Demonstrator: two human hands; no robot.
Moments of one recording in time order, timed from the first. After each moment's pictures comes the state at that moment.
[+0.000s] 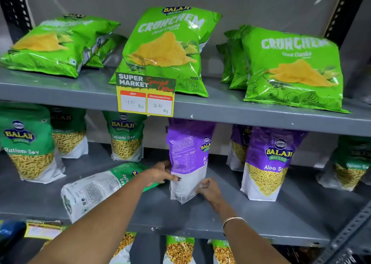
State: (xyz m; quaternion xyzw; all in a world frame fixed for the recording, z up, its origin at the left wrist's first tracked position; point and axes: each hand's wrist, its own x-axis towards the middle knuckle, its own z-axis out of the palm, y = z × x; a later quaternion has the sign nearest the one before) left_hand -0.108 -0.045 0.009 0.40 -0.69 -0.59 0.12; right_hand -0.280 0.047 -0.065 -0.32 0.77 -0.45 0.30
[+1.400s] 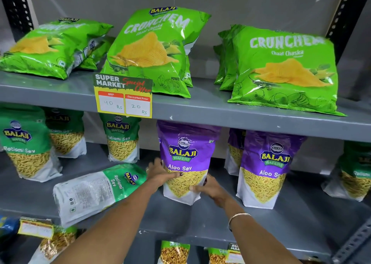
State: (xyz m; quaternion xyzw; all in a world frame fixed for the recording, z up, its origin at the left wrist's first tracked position) left_hand -0.154 -0.041 -0.014 0.58 -0.67 -0.39 0.26; right_hand -0.316 0.065 -0.028 -0.46 0.58 -0.49 0.46
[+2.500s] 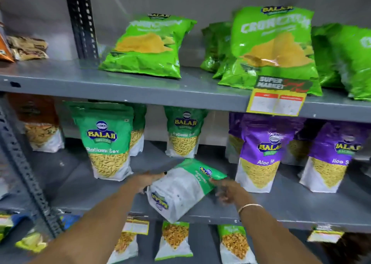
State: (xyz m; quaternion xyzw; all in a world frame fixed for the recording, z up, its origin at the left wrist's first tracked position) left_hand 0.140 -0.176 -0.047 0.52 -0.62 -0.58 0.11; right_hand -0.081 -0.010 -0.025 -0.18 0.72 -0.44 0.50
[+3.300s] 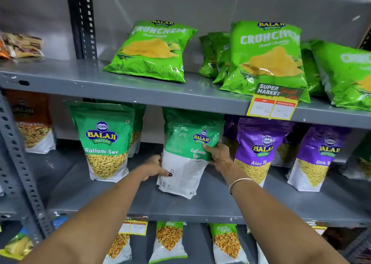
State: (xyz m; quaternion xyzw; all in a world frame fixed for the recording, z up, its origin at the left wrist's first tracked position) left_hand 0.126 -0.171 0.003 0.45 -0.73 -0.50 0.13; right_hand -0.063 -0.071 0.046 -0.21 0.66 -0.64 0.33
